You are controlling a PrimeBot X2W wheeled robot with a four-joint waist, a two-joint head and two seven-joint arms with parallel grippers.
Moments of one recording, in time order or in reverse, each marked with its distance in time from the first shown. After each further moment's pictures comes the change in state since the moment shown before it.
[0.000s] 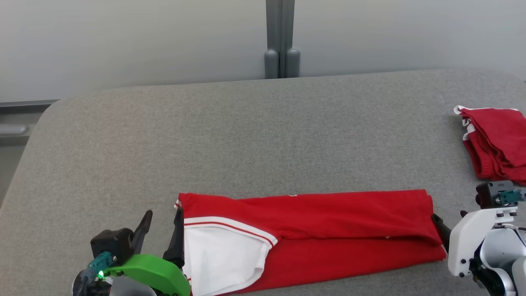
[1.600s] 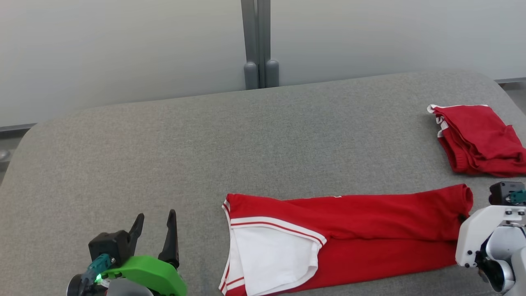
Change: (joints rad) left arm -0.004 -0.002 0.000 0.042 0.008 0.049 -0.029; right arm -0.152 -0.016 -0.049 0.393 -0.016 0.000 -0.166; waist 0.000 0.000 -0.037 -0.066
